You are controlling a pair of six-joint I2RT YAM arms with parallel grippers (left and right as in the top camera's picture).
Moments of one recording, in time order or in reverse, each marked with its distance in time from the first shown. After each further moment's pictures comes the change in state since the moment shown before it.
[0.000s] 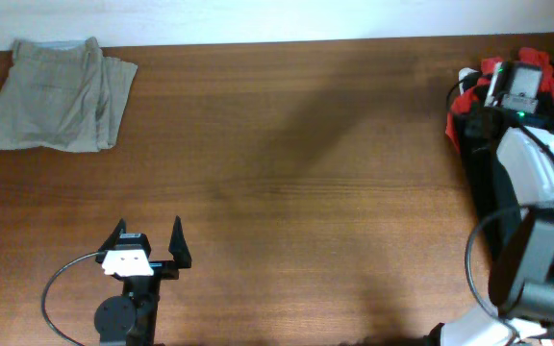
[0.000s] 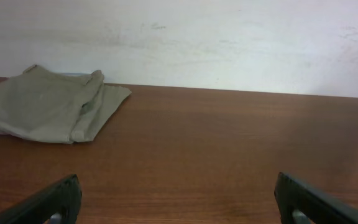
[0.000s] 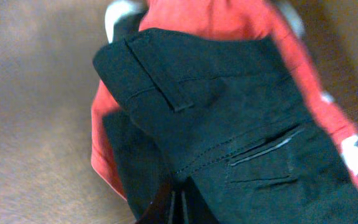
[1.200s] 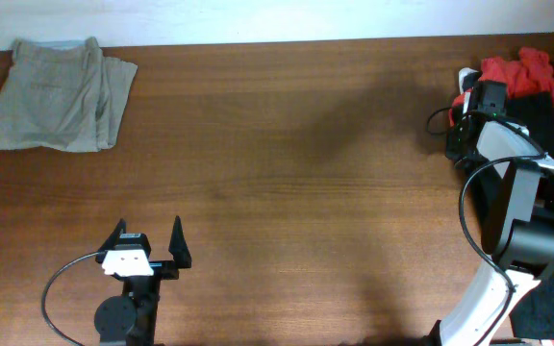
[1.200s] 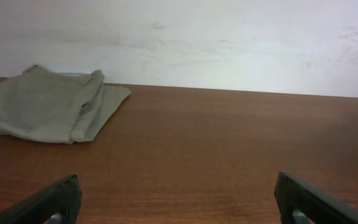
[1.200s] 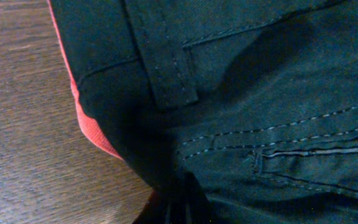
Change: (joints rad) left arm 0.000 0.000 0.000 0.000 0.000 0.000; right arm 0.001 0.298 0.039 -0.050 0.002 -0.042
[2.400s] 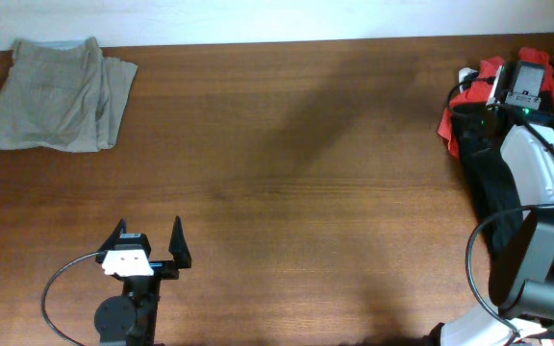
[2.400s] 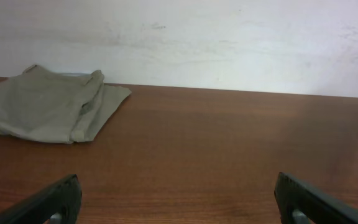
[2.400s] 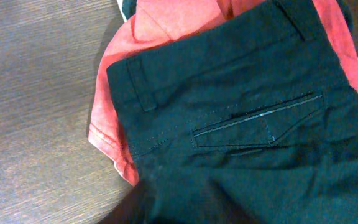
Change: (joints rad) left arm 0.000 0.000 0.000 0.000 0.000 0.000; right arm -0.006 -0.285 -0.010 -0.082 -0.054 0.097
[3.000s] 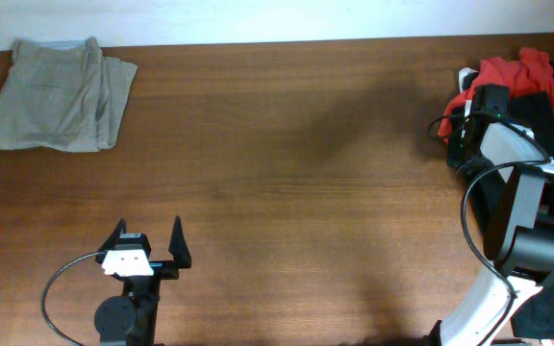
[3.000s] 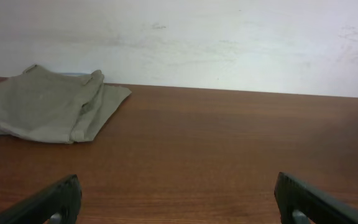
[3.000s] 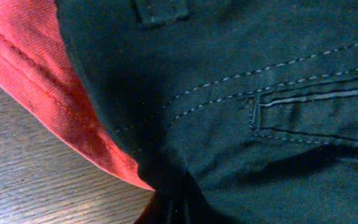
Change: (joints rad) left arm 0.000 0.000 0.000 0.000 0.000 0.000; right arm -0.002 0.243 -0.012 -0.021 0.050 -0.099
